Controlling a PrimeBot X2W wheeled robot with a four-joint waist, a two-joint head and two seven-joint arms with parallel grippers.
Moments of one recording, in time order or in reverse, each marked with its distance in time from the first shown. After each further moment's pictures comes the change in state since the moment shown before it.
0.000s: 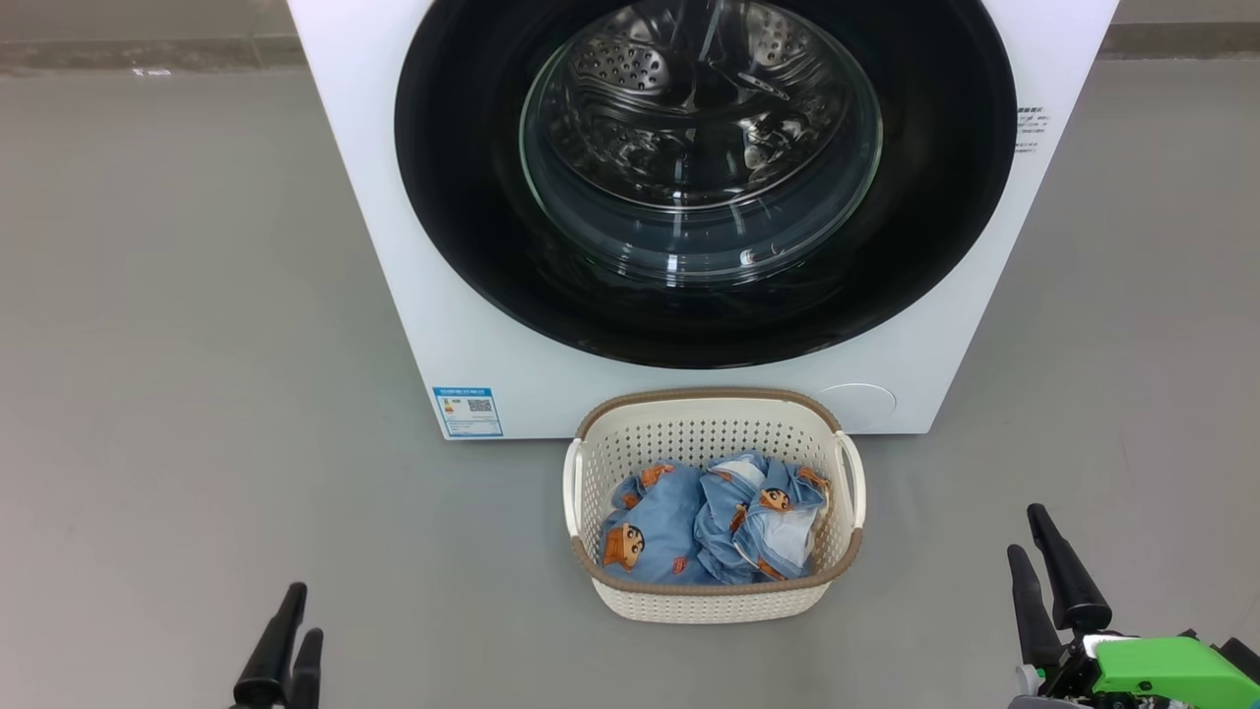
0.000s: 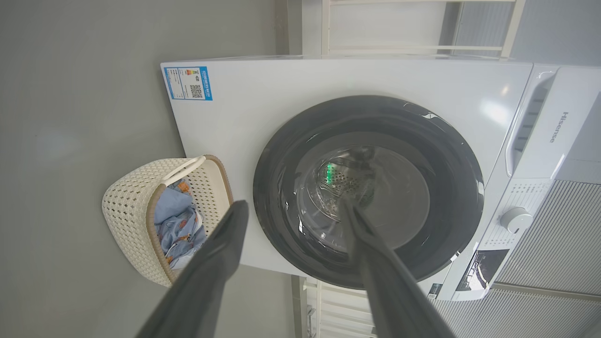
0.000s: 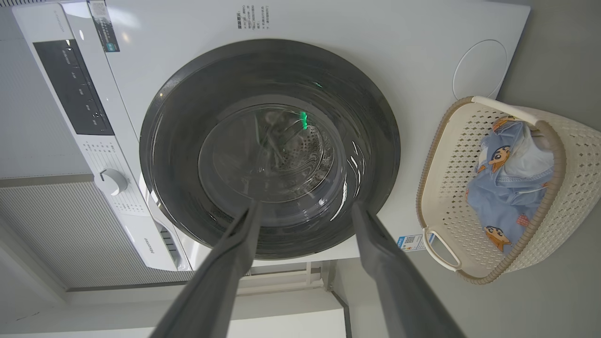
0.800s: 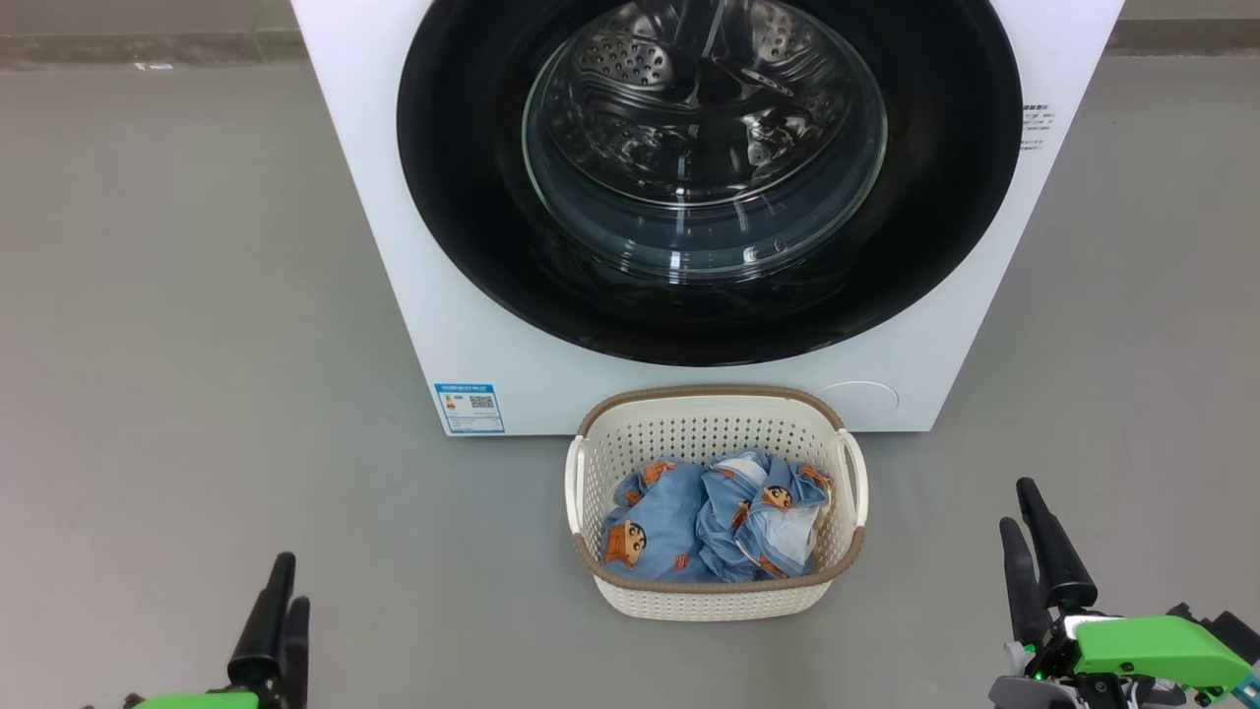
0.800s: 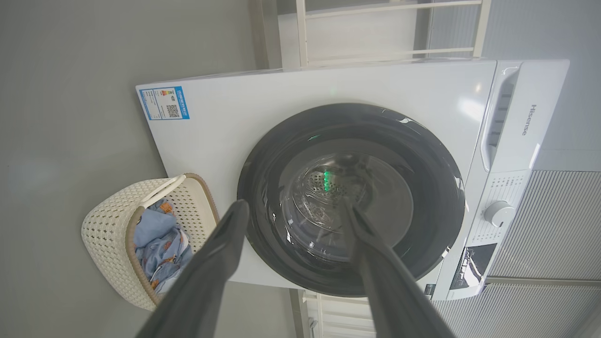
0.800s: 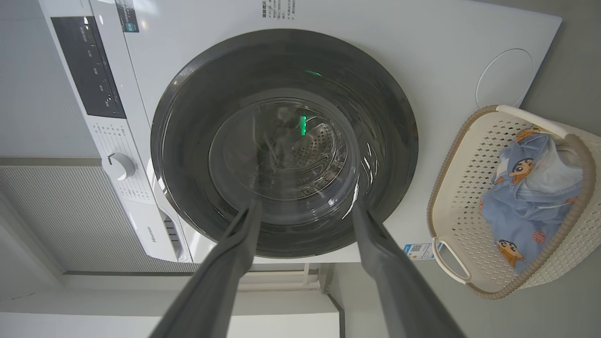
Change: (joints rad) left arm -0.004 0.007 -0.024 -0.075 0.032 0.000 -0.071; right arm -0.016 0.000 0.045 -0.040 -0.049 0.000 -0.063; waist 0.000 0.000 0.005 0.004
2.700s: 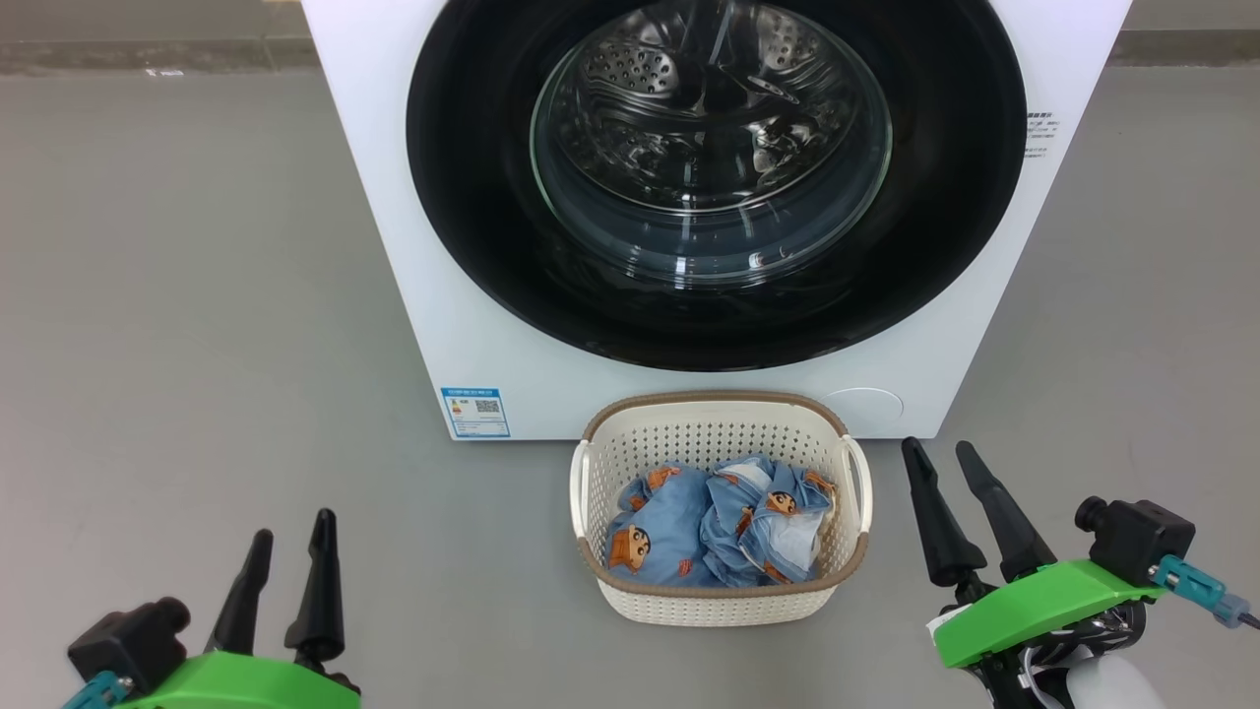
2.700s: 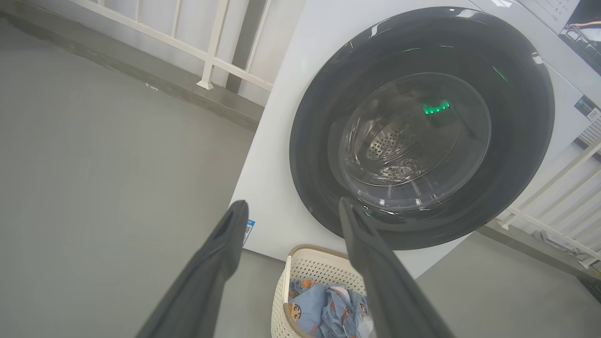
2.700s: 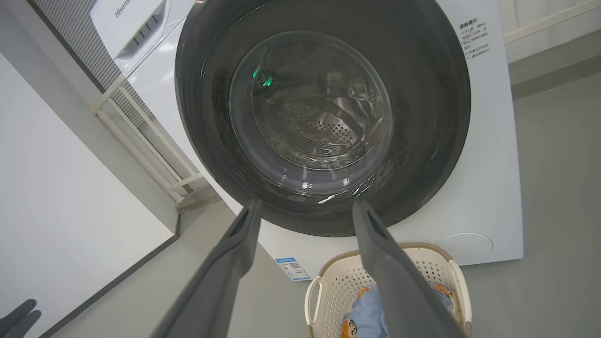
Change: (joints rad) left arm -0.023 0.067 -0.100 -0.070 0.977 -0.002 -0.164; right arm -0.062 -0.033 0.130 -0.056 -0.999 0.000 -0.155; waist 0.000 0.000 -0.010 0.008
